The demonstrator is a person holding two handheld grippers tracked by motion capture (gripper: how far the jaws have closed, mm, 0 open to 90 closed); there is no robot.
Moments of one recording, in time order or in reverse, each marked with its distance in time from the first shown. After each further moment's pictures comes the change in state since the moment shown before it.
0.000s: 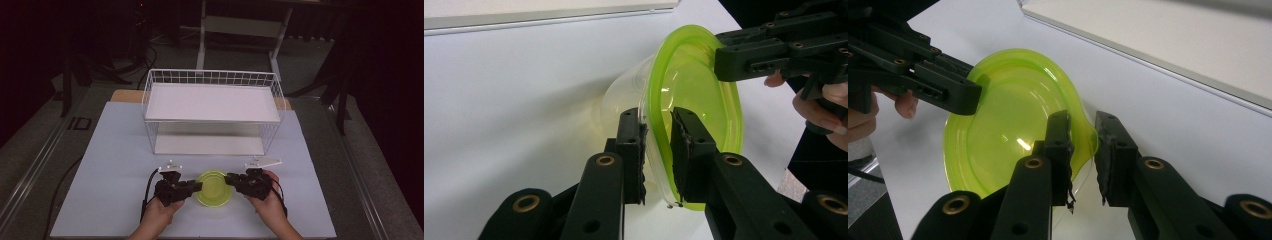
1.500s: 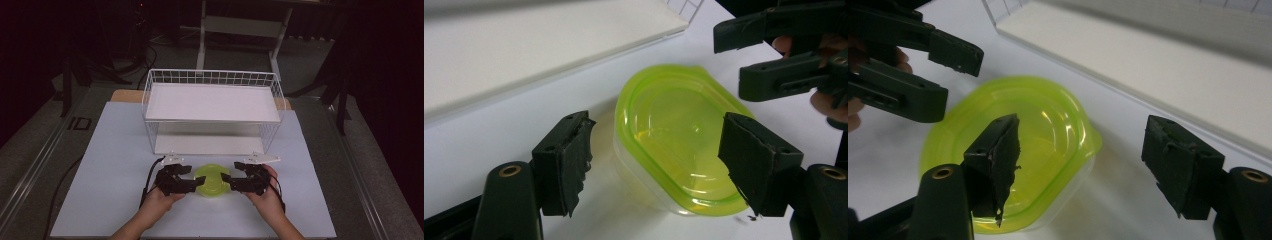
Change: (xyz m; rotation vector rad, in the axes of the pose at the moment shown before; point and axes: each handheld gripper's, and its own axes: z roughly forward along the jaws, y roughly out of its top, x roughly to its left) left arm 0.013 0.018 0.008 -0.034 0.045 0.114; right arm -0.006 0.008 0.010 -0.046 -0.086 -0.035
